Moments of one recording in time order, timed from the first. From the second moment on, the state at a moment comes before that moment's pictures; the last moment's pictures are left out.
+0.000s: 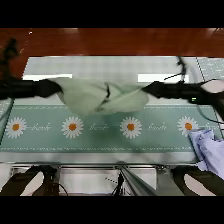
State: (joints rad) left arm 0.12 -0.87 1.05 0.67 -1.26 -1.09; right arm 0.01 -1.07 0.88 -0.52 0.95 1.17
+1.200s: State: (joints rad) left arm 0.22 -0.80 1.58 0.66 -1.45 -1.22; right arm -0.06 -0.79 1.30 -0.94 1.80 1.49
